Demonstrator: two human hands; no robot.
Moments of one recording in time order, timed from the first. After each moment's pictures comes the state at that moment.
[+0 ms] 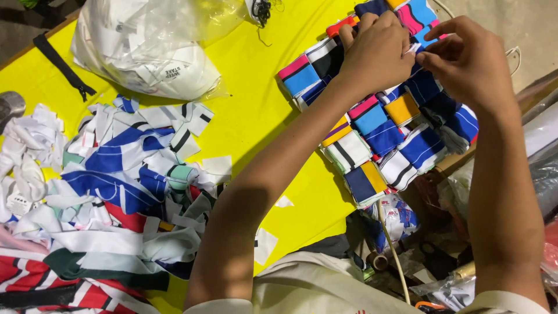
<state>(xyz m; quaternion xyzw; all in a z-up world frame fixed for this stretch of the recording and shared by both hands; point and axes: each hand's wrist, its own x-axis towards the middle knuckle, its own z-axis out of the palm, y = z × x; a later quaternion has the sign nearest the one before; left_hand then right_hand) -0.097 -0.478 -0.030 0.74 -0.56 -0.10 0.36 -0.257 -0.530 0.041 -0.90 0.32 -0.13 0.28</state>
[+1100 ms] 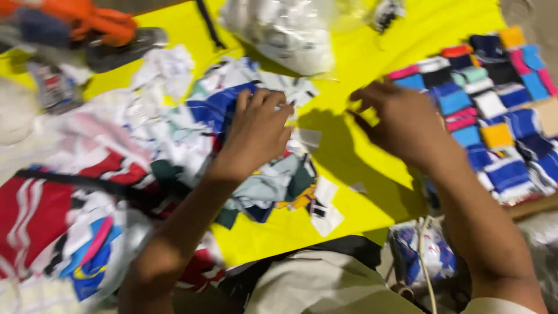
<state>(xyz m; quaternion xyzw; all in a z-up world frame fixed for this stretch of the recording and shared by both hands) 0.036 -0.080 0.022 0.81 -0.56 0.11 0.12 -0.113 -0.290 0.109 -0.99 0.06 0.01 0.12</state>
